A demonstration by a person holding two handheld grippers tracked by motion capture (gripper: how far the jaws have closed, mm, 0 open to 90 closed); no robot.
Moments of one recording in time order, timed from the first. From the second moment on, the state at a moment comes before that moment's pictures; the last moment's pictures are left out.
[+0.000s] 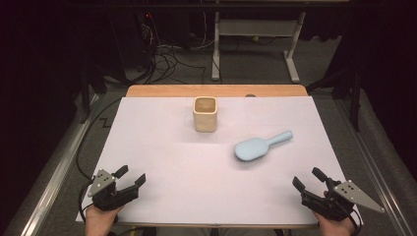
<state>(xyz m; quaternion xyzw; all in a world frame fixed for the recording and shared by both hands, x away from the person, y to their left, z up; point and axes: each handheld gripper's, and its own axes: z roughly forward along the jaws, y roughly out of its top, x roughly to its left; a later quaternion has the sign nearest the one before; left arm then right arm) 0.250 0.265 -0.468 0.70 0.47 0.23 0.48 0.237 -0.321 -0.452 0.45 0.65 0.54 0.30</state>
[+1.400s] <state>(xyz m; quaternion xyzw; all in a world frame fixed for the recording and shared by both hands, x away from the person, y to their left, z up) 0.250 0.266 -0.469 0.70 0.47 0.23 0.48 0.273 -0.305 -0.439 0.43 0.66 0.54 0.29</state>
